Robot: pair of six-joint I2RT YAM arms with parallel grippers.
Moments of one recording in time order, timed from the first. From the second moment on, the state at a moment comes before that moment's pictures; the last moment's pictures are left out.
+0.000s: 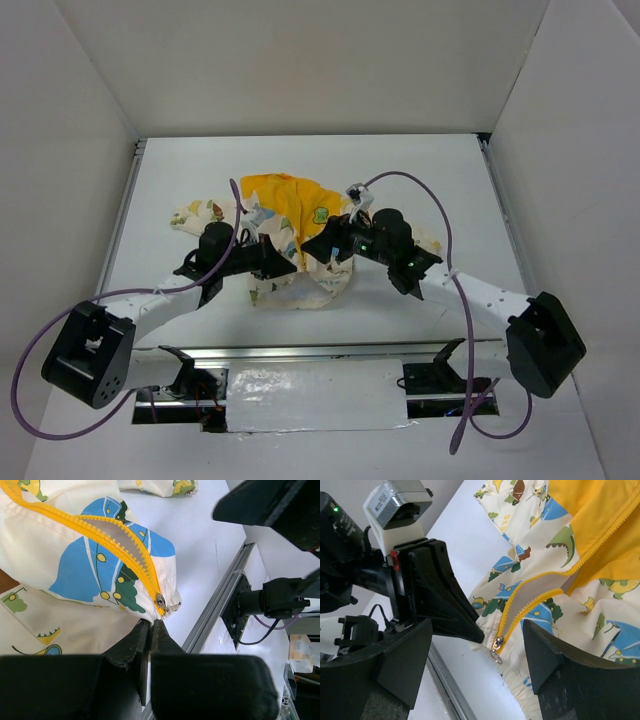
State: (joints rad) left arm -0.41 1.25 0.51 0.34 0.65 -0.59; right arm 0.67 1.26 0.71 0.35 -0.31 0.56
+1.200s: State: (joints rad) left arm -0.45 1.27 0.55 0.32 0.65 -0.58; right arm 0.79 1.45 0.38 0.85 -0.26 0.81
